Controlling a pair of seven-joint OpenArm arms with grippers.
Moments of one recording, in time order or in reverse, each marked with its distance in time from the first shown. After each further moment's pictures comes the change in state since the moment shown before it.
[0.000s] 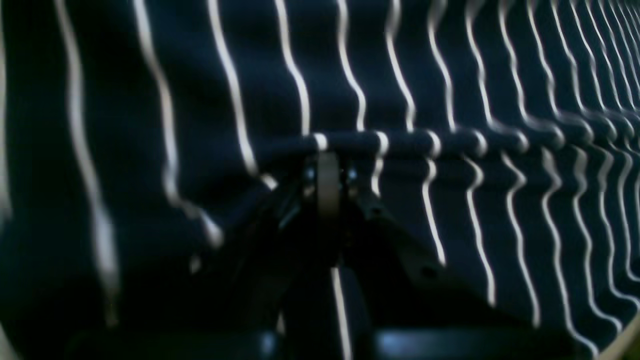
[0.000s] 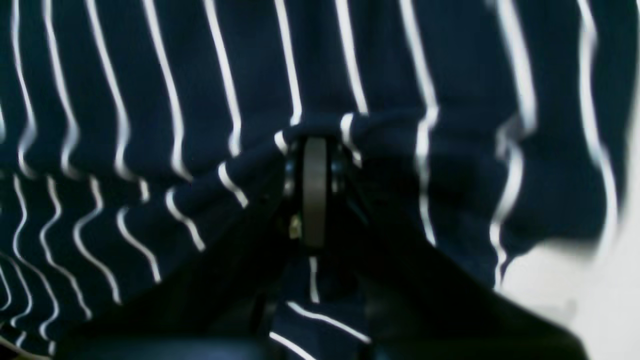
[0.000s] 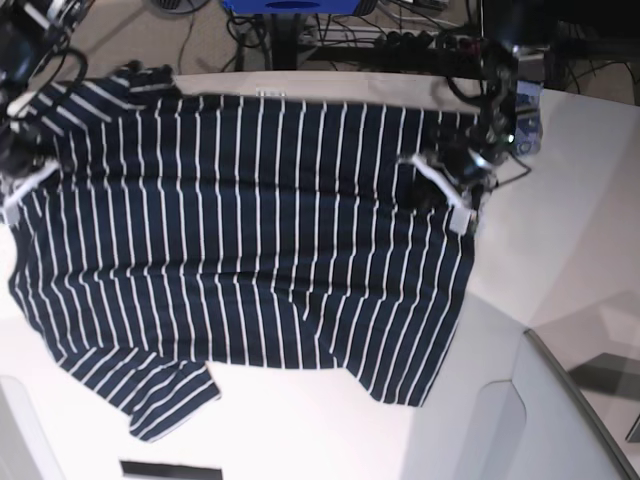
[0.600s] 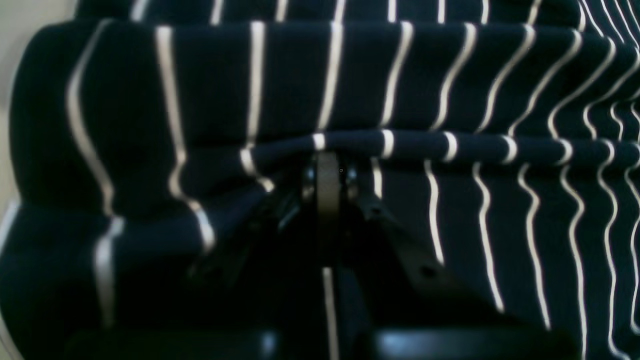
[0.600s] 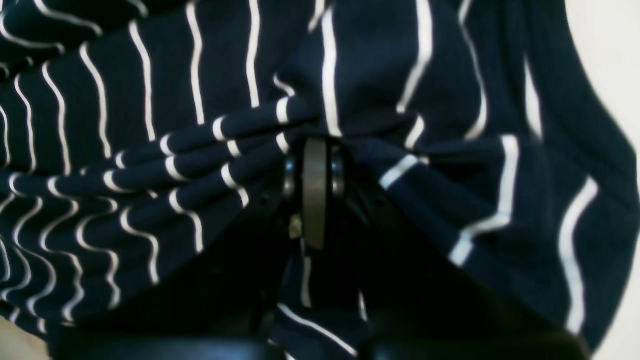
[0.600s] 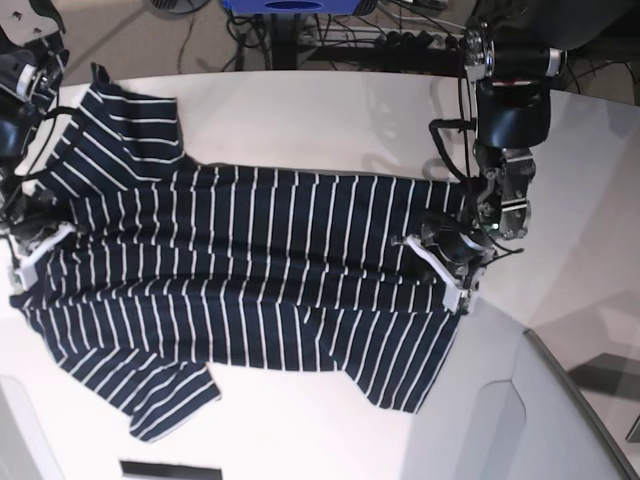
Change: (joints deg) left arm -19.5 1.6 0.1 -18.0 9.5 1.7 -3.2; right arm 13.9 5.2 -11.2 -17.1 -1.3 -4.4 8.5
